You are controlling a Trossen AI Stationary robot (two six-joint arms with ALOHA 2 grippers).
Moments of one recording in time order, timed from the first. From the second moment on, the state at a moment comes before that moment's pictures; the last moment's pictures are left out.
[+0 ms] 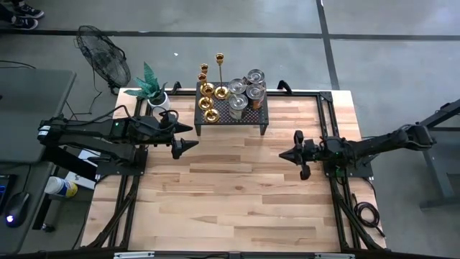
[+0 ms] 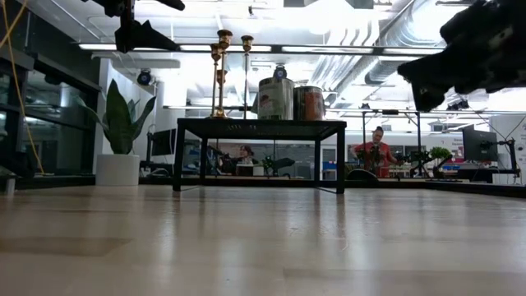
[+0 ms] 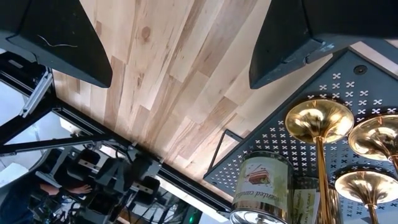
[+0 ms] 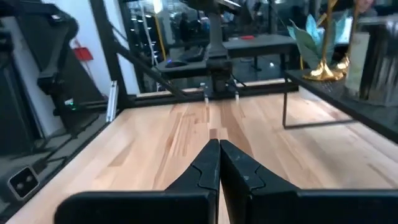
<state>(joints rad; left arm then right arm) -0.05 0.79 0.79 -0.37 -0.27 -0.53 0.09 0.62 0.01 0.60 0.04 0.14</state>
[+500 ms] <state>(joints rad) -0.05 0.79 0.79 -0.37 -0.27 -0.53 0.09 0.26 0.01 0.17 -0.04 0.06</state>
